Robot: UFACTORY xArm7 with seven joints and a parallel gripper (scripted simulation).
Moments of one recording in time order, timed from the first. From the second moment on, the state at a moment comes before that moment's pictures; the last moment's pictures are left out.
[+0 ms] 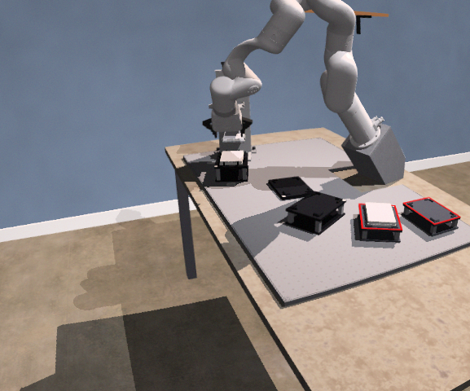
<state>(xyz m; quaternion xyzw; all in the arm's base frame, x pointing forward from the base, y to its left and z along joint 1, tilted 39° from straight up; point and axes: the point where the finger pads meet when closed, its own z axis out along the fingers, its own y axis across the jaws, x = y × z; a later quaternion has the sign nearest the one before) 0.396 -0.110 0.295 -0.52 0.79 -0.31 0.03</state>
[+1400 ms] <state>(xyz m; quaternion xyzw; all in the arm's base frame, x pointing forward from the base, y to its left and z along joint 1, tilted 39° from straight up) 0.397 -0.109 0.296 -0.40 0.76 -0.46 -0.21</state>
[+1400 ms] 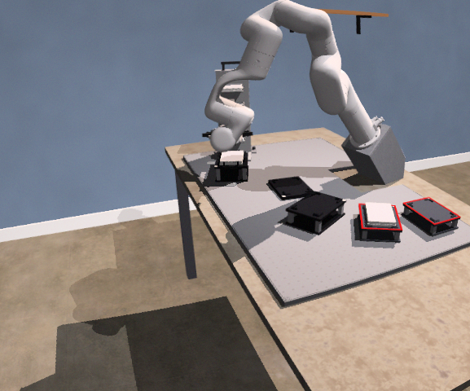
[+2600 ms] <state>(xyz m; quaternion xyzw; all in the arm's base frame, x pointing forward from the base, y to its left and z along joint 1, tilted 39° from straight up) 0.398 -0.091 0.302 -0.35 0.74 -0.49 -0.29</state>
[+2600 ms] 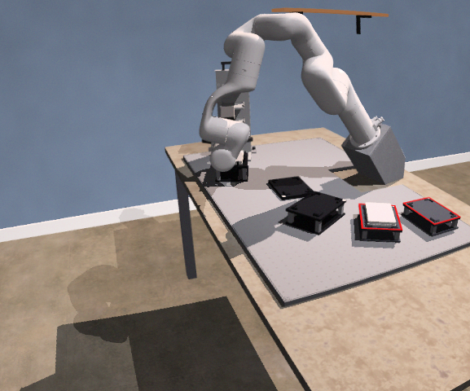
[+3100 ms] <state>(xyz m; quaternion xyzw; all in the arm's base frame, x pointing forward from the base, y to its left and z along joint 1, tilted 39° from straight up) 0.400 -0.071 0.309 -0.35 0.74 -0.49 -0.29</state>
